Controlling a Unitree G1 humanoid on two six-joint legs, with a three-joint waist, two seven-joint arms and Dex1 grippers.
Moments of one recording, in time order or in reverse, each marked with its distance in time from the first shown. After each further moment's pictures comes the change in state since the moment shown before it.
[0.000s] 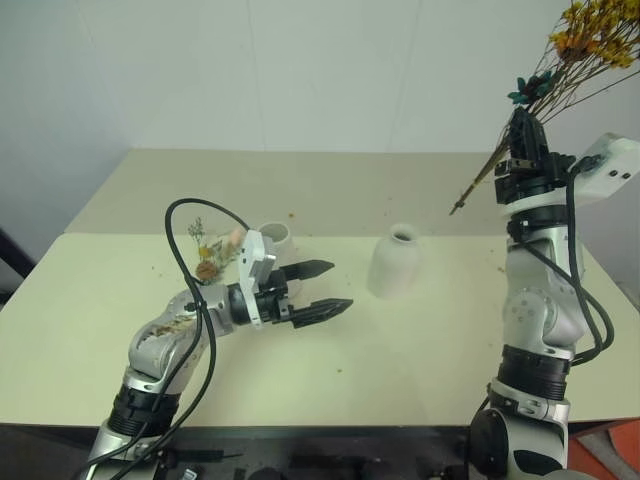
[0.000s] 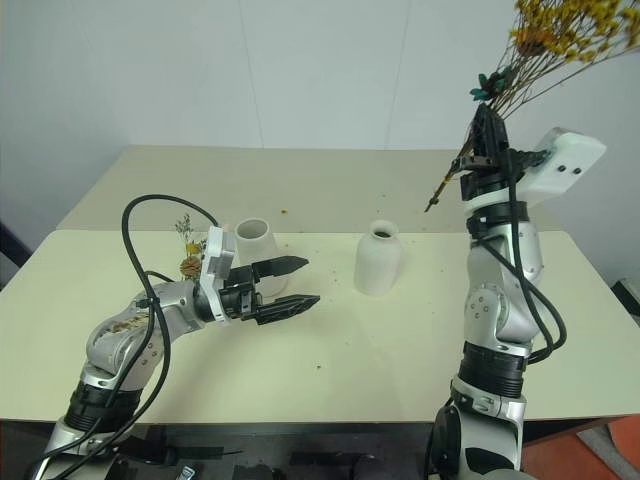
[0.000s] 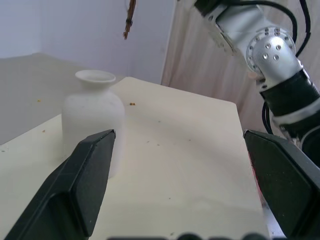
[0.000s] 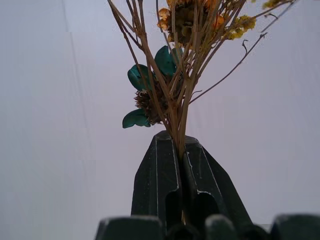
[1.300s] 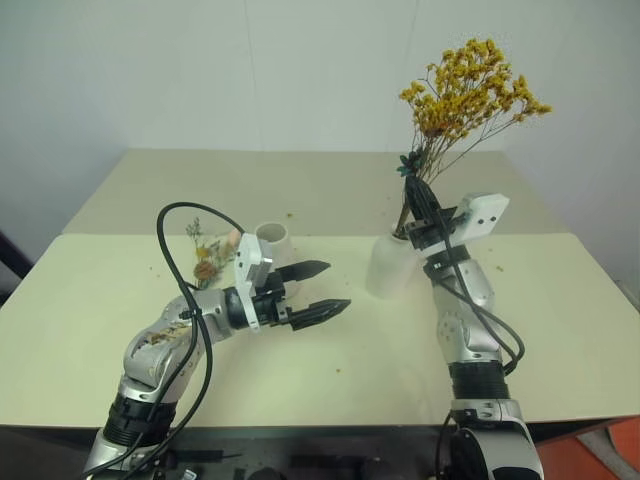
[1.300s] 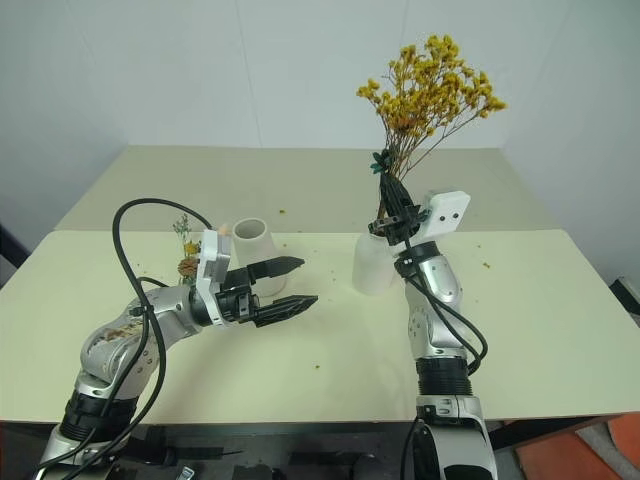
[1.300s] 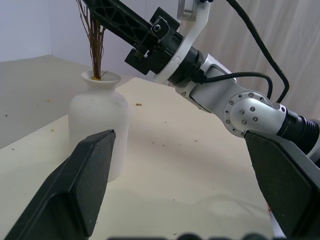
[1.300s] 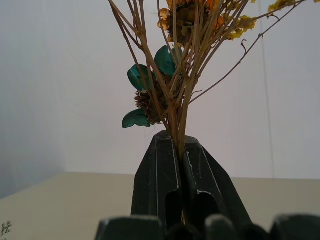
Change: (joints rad) left arm 0.040 0.010 0.019 -0.048 0.000 0.000 0.031; right arm 0.056 0.104 0.202 0.353 -0.135 -0.320 0.154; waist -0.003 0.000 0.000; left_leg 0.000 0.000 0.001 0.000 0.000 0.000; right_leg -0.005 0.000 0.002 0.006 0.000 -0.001
